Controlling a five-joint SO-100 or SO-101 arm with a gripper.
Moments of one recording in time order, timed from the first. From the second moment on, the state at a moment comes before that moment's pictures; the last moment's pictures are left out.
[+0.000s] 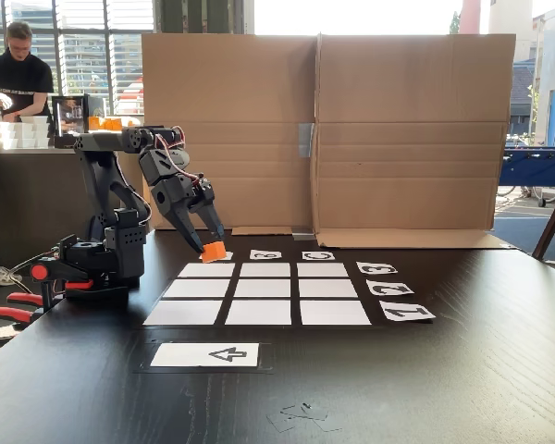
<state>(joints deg) 27.2 126.6 120.8 69.4 -2.6</state>
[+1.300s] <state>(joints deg) -31.6 143.6 136.3 78.4 18.5</state>
